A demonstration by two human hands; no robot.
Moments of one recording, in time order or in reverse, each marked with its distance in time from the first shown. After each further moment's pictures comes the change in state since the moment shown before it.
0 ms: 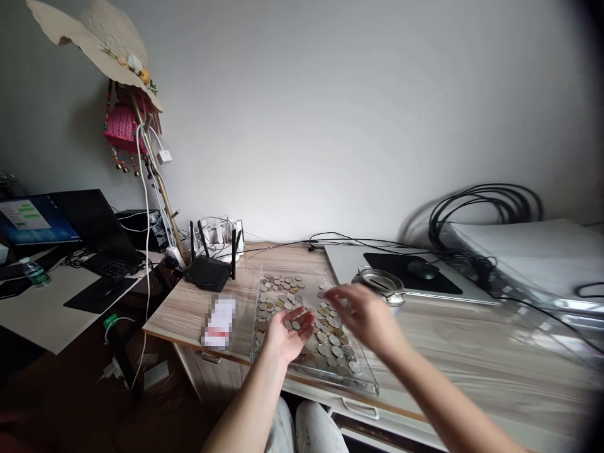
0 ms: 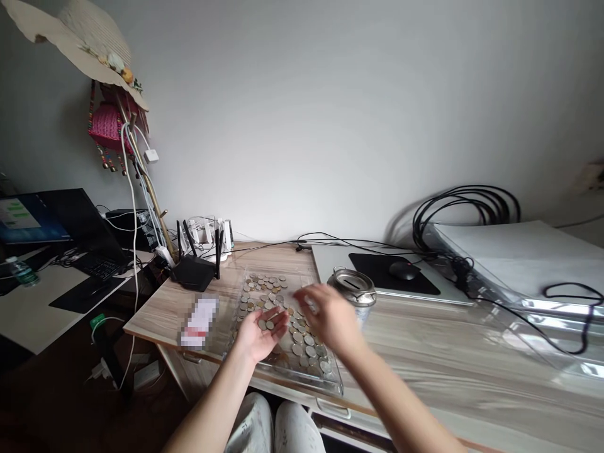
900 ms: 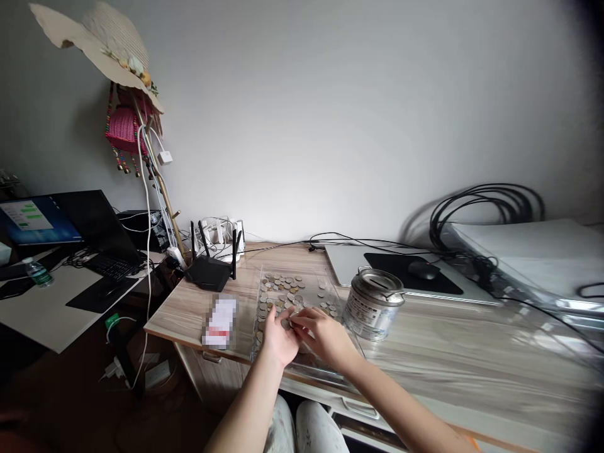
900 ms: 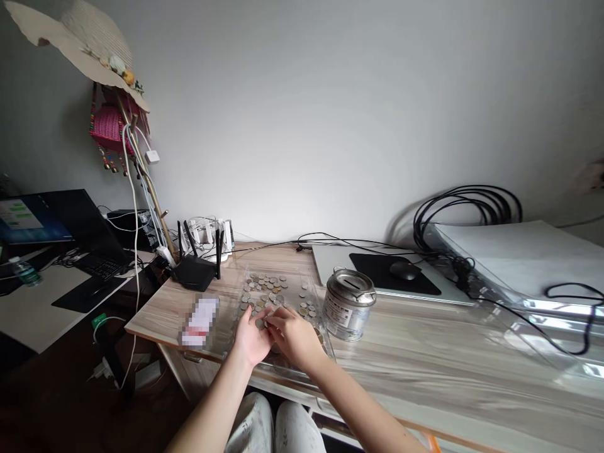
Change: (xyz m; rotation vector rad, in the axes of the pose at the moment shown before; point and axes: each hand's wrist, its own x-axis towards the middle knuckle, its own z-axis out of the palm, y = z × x) left_hand -0.003 0.000 -0.007 0.062 0.022 0.097; right_hand -0.025 -0.017 0.071 -0.010 -0.304 -0.188
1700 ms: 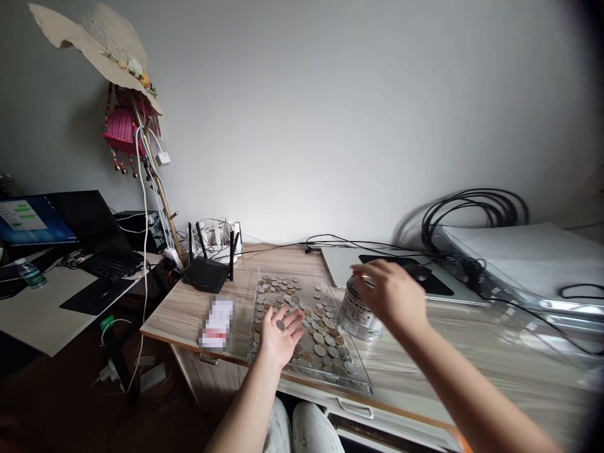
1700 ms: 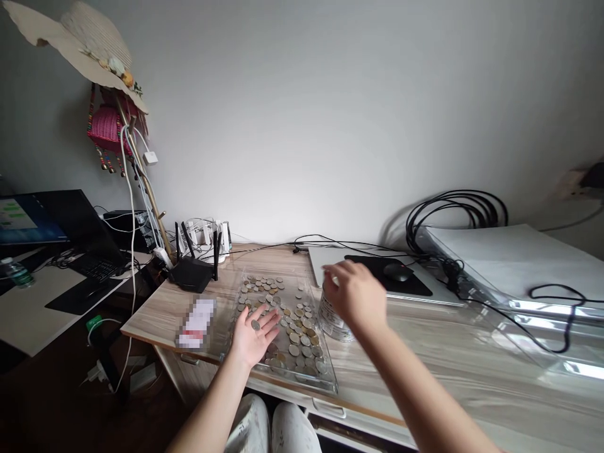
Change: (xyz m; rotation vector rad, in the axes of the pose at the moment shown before) left_hand 0.002 0.000 -0.005 0.021 -0.065 0.033; right_hand 0.006 0.051 -0.100 -0.343 0.414 0.397
